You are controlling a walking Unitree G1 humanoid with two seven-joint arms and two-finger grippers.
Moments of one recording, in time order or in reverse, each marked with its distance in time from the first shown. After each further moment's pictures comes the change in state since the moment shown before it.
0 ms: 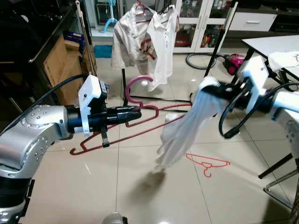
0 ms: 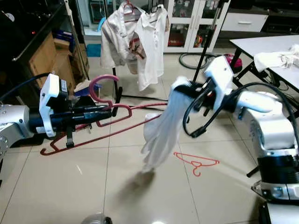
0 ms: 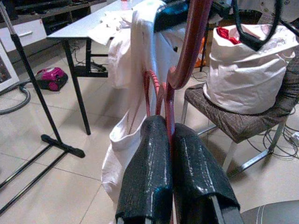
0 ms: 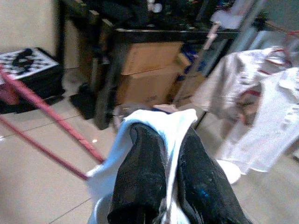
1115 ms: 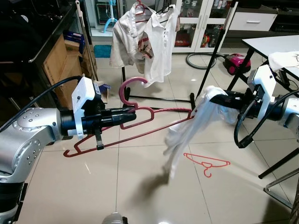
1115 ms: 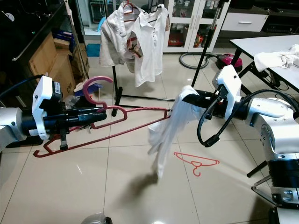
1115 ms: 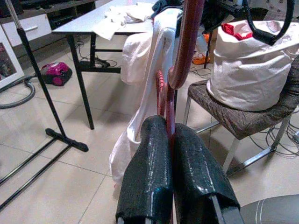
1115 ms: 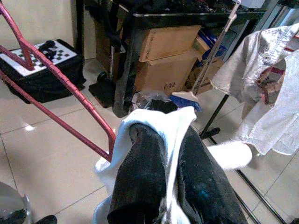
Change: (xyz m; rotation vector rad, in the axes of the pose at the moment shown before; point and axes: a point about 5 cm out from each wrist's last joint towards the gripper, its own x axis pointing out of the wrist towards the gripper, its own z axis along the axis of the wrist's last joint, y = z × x) left arm -0.011 -0.002 -0.002 -0.006 0.017 0.022; right arm -0.019 0.001 -0.016 0.059 0.054 0.101
